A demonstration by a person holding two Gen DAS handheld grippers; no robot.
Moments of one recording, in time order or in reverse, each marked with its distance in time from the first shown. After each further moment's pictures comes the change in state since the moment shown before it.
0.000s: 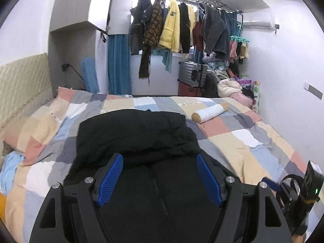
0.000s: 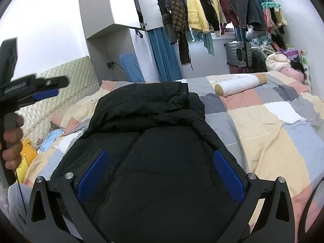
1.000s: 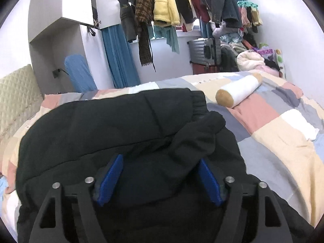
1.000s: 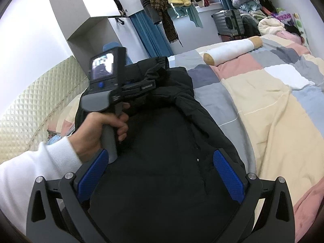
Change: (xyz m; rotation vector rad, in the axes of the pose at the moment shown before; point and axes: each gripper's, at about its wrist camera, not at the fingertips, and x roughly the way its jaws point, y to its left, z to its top) left arm 0.317 -0.080 0.004 0.145 0.075 0.170; right arm 0.062 -0.062 -0.008 0.179 0.143 0.033
